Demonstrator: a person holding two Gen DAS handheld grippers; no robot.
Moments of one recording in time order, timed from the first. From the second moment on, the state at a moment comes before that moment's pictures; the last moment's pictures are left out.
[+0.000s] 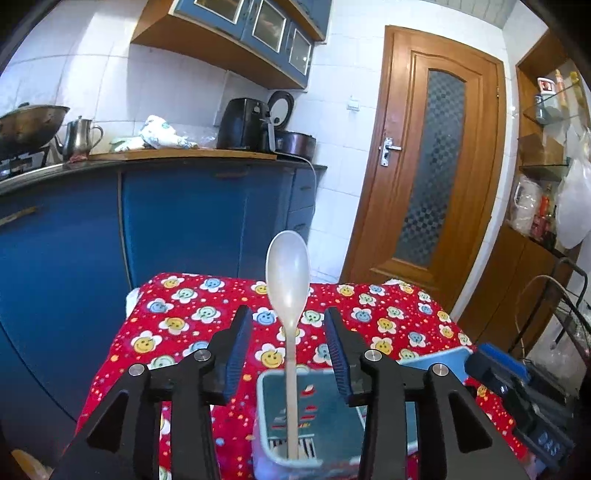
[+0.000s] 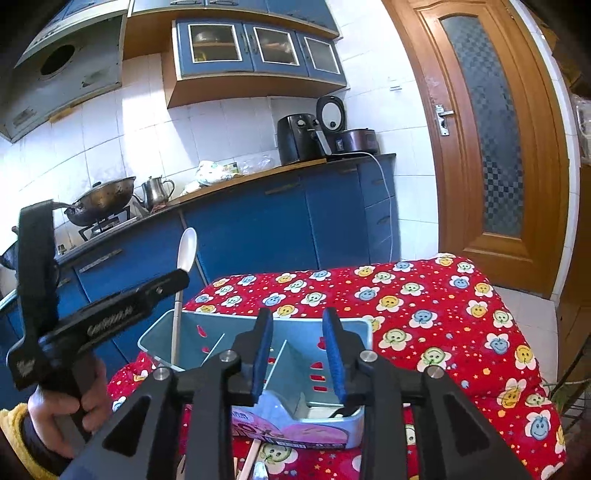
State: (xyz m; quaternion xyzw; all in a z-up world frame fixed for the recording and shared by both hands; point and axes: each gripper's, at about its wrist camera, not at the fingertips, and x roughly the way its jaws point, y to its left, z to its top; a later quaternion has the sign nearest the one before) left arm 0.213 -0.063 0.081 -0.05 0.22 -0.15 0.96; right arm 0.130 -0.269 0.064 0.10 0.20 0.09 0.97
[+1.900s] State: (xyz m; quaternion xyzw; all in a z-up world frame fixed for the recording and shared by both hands) left arm 0.128 -0.031 0.083 -0.05 0.29 -0.15 0.94; right arm 0.062 -0.266 0.078 0.12 0.21 0.09 0.97
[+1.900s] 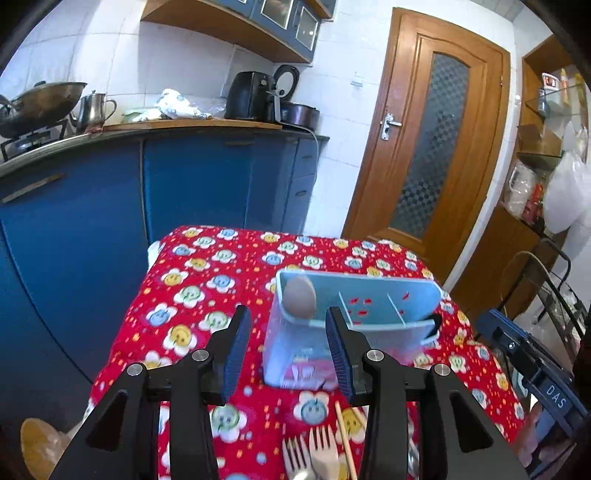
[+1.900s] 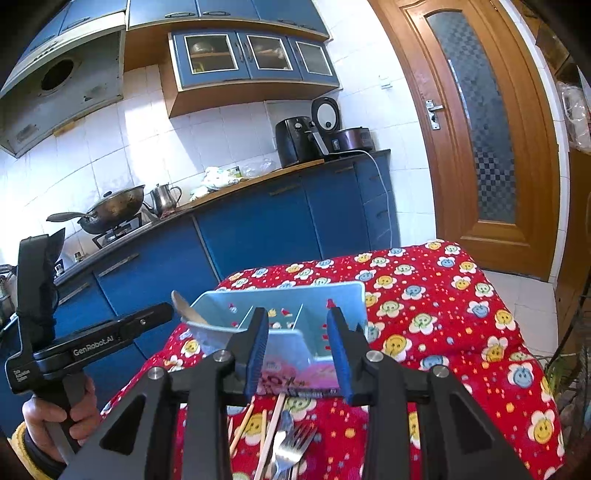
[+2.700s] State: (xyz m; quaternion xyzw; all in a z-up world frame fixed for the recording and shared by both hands) left arm 0.079 -0.032 0.015 -0.01 0.45 -0.15 0.88; right arm 0.011 -0.278 0.040 0.13 0.31 0.06 0.94
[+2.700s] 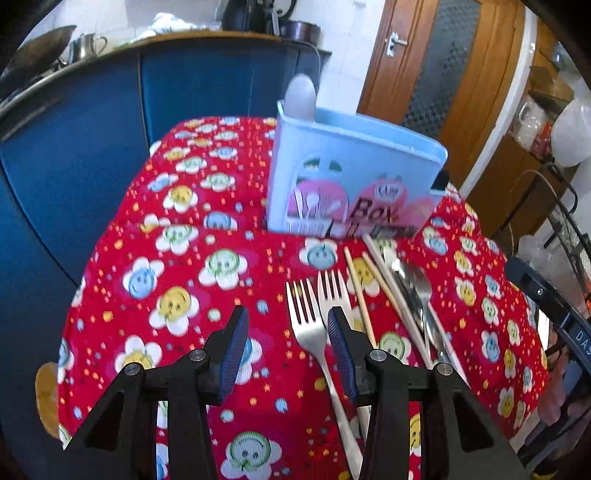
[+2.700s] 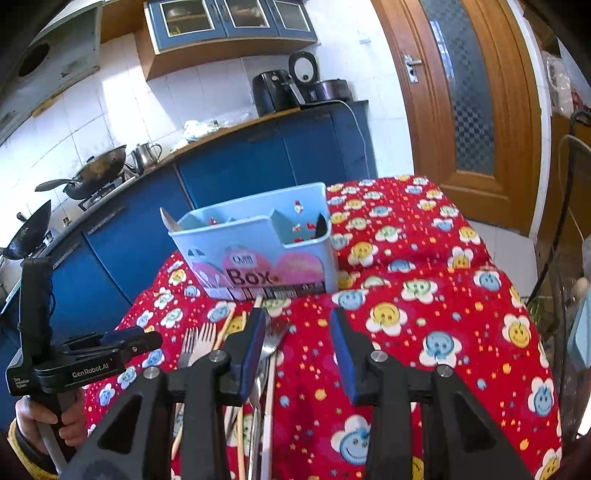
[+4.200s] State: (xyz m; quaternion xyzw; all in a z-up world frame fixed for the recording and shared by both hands) left arm 0.095 -0.042 -0.016 -0.01 0.54 -0.17 0.82; right arm 0.006 -0.277 0.021 0.12 0.36 0.08 0.92
